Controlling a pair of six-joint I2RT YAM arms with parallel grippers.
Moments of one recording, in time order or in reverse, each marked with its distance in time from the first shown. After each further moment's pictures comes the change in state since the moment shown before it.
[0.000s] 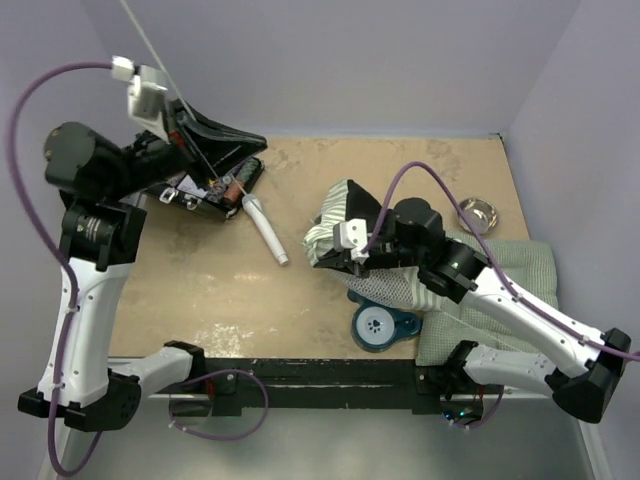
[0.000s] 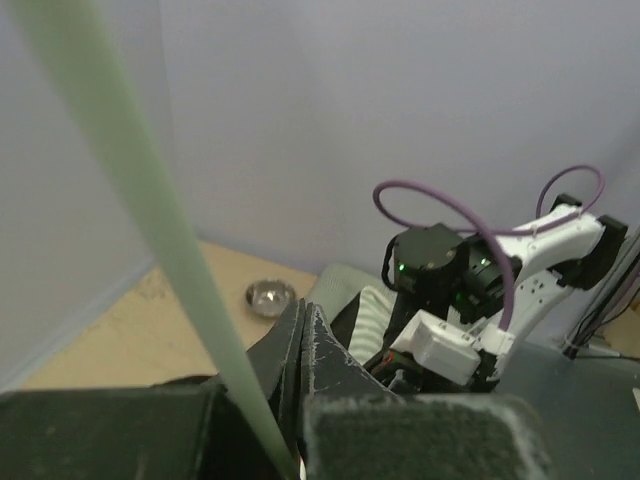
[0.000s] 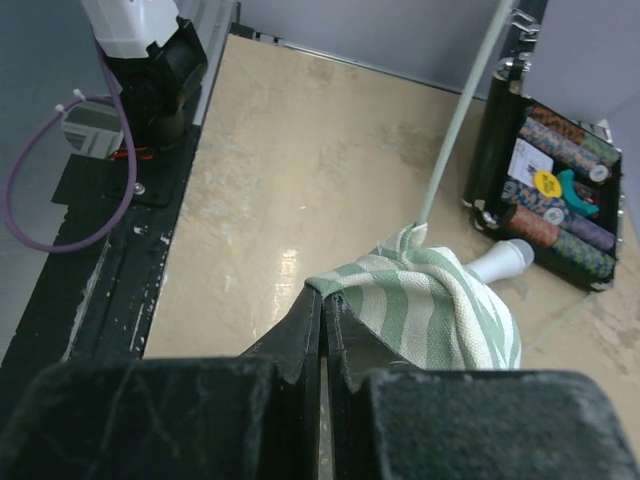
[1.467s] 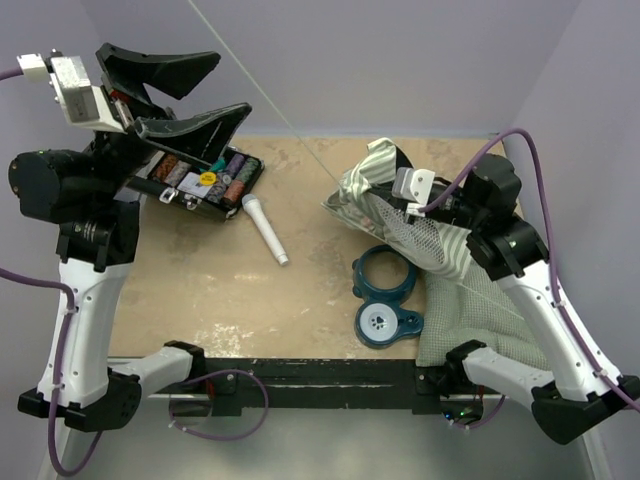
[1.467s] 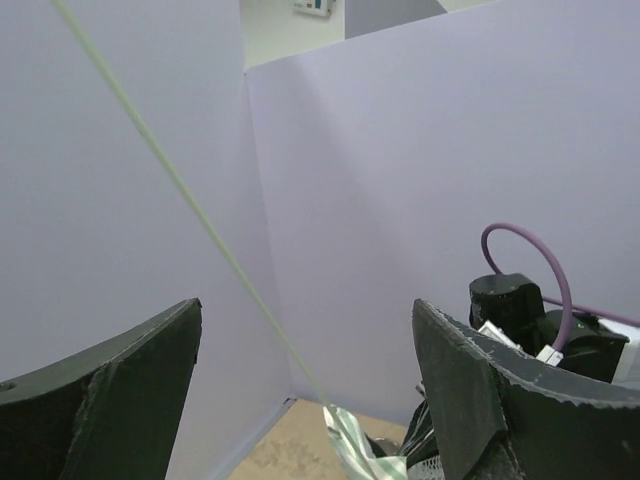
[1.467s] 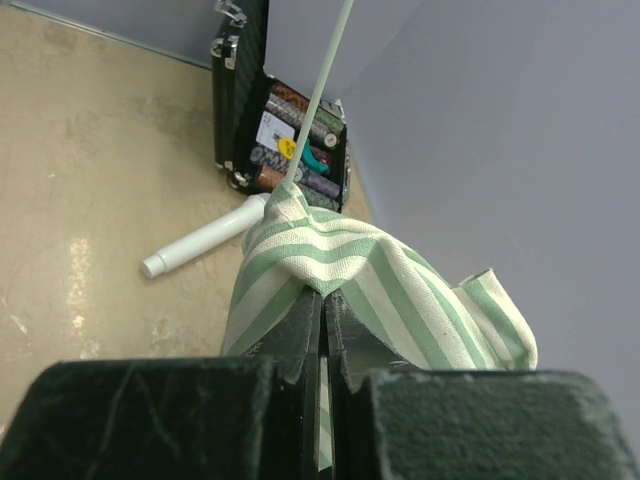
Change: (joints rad) left arm 0.001 0.003 -0.006 0.380 -0.241 0.005; right arm -0.401 -0.019 0.259 -0.118 -0.050 -0.230
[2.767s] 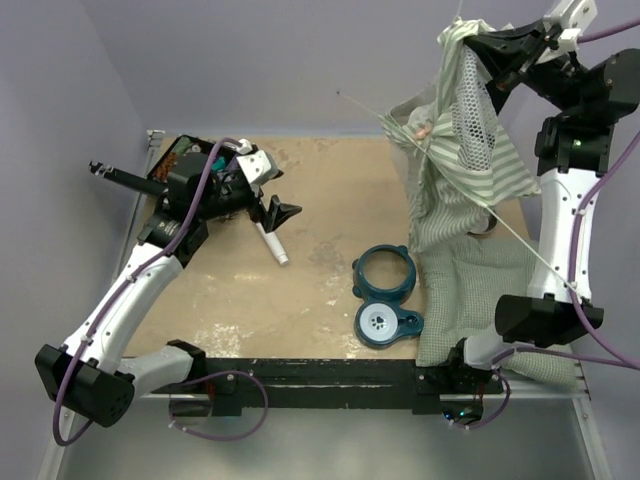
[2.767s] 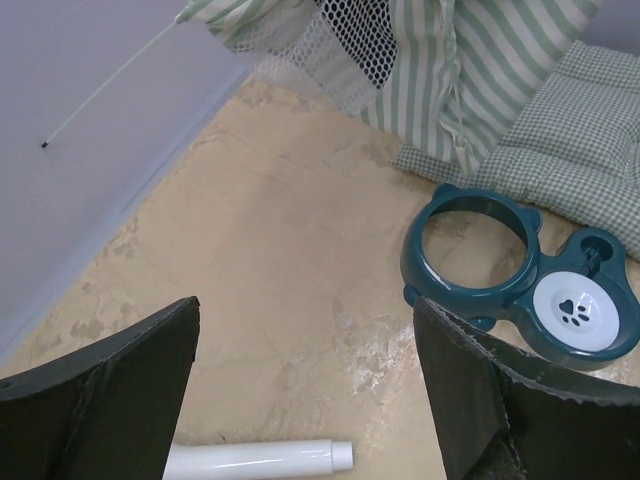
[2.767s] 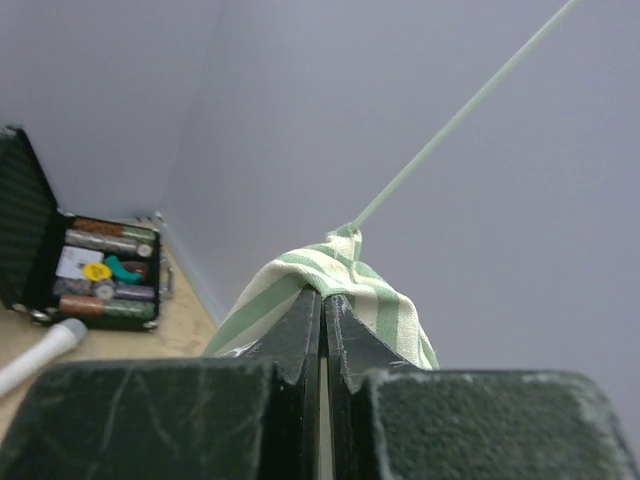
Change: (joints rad) left arm -0.141 0.008 -0.552 -0.457 -0.030 0.747; right arm -0.631 0.519 0.704 0.552 -0.359 0.800
